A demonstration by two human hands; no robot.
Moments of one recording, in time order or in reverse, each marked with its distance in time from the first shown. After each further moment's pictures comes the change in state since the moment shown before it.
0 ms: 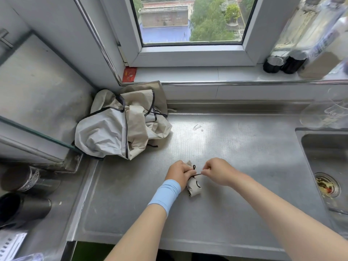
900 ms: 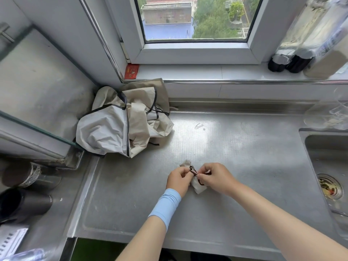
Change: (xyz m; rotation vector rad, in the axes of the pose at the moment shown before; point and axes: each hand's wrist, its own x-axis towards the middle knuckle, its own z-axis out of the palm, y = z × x) left_hand -0.015 -0.022 0.022 -0.472 0.065 -0.135; right_hand 0.003 0.021 0.039 0.384 0.082 -0.123
